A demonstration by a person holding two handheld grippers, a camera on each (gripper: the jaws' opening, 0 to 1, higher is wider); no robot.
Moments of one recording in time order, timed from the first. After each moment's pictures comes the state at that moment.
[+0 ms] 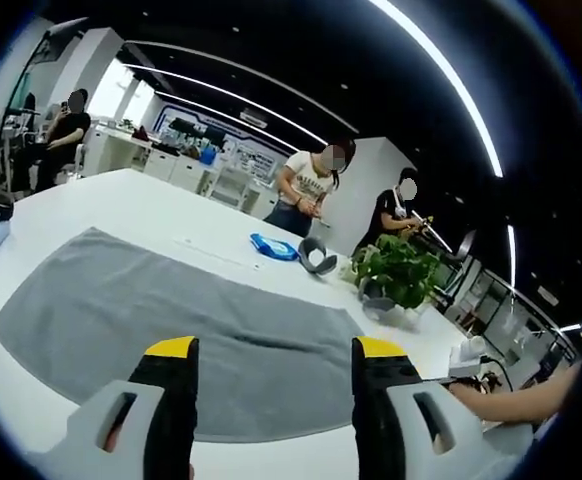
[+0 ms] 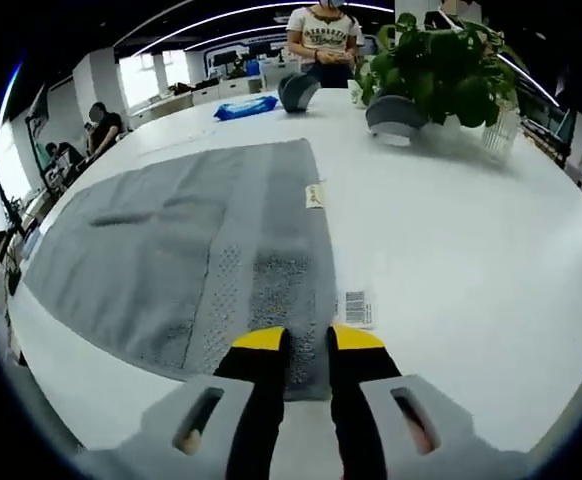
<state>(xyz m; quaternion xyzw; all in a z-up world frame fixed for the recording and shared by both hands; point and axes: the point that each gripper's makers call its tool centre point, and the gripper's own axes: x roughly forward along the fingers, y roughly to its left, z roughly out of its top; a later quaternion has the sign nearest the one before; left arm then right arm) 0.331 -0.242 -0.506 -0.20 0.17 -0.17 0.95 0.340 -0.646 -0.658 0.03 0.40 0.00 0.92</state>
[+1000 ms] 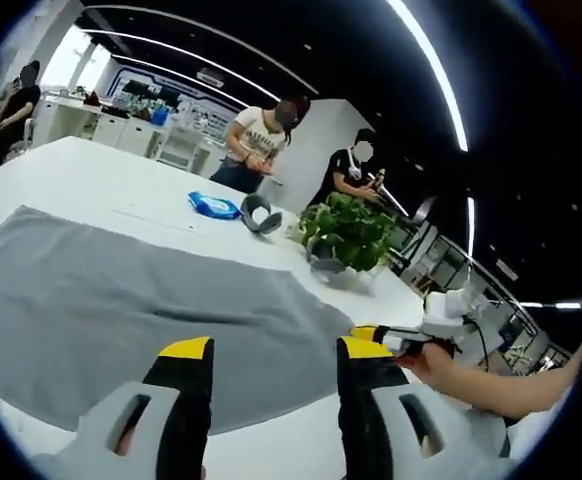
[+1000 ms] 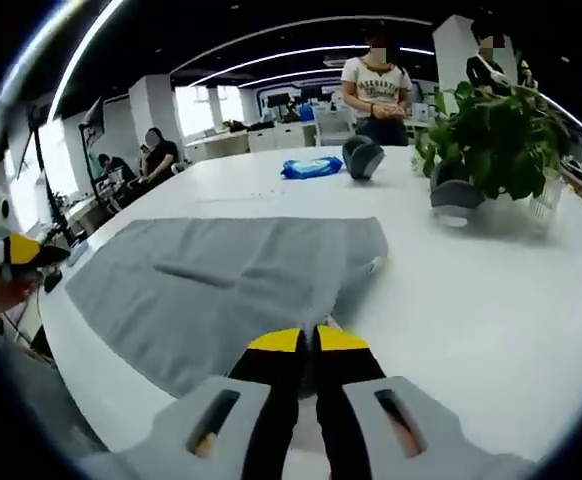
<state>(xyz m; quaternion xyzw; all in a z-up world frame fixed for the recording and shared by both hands) 0.340 -0.345 -0.504 -0.18 0.24 -0.31 0.90 0.373 -0.578 -0.583 0.01 0.29 0.12 0.95</state>
